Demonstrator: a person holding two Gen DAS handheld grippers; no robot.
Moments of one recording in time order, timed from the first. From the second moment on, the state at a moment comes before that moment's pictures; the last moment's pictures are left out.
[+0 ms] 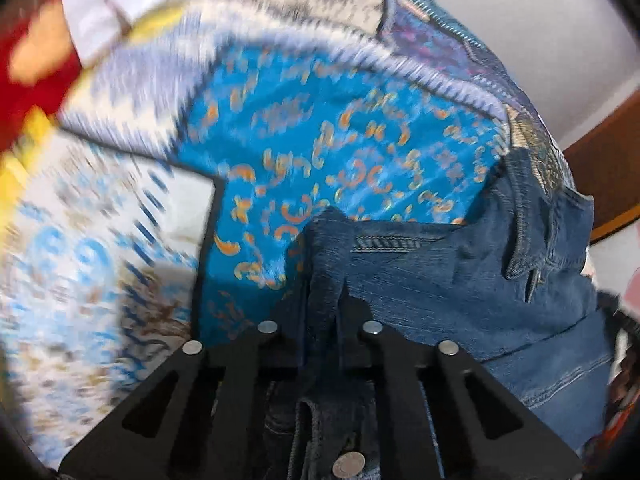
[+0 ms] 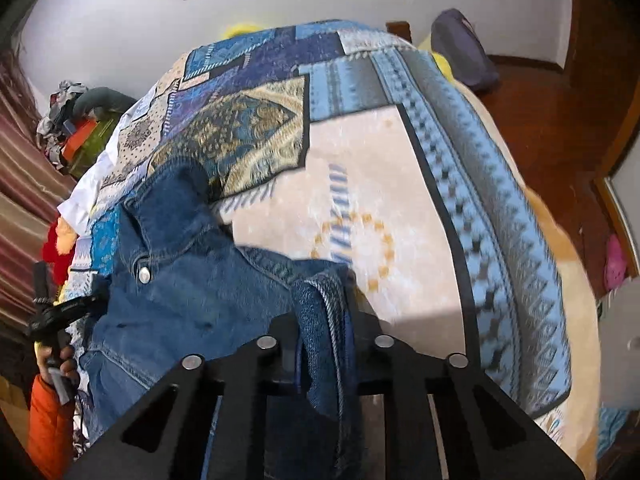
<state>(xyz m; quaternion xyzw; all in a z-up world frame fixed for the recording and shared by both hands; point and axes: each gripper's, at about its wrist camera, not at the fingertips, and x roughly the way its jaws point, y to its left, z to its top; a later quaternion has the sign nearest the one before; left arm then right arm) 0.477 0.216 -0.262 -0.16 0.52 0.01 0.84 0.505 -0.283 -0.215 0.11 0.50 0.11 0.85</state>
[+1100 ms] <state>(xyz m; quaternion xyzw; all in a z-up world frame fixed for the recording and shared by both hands) 0.452 0.228 -0.186 -0.01 0.44 0.10 0.89 0.545 -0.216 -0.189 -0.10 0.45 0.05 0.89</state>
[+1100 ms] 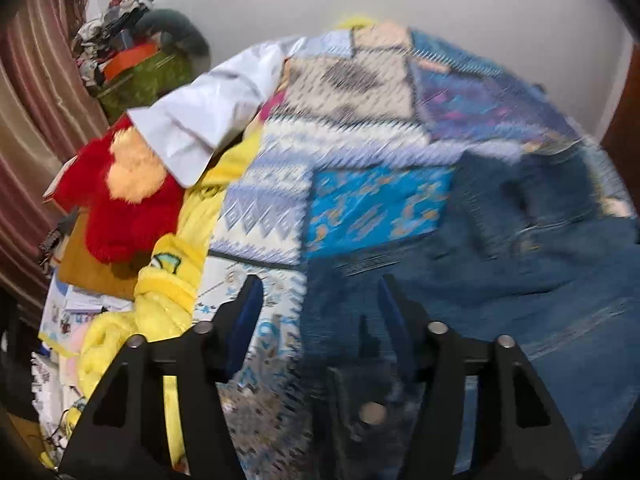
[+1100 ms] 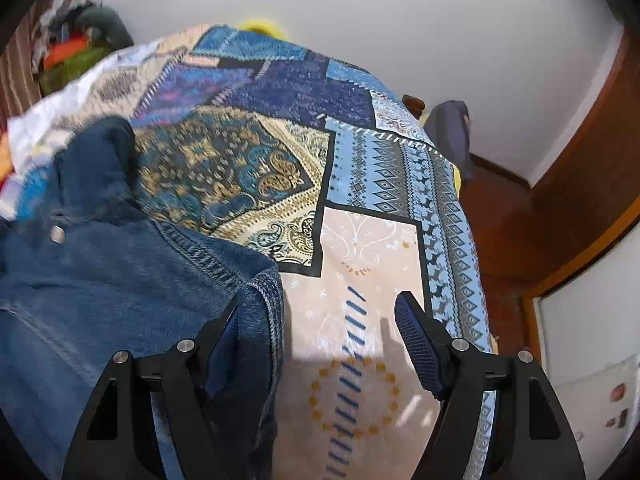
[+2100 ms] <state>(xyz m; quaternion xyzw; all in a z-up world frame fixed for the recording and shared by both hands) 0.475 0.148 -0.263 0.01 0.53 0.07 0.85 0.436 -0.160 -0.220 -0.14 0.49 0.20 0.83</state>
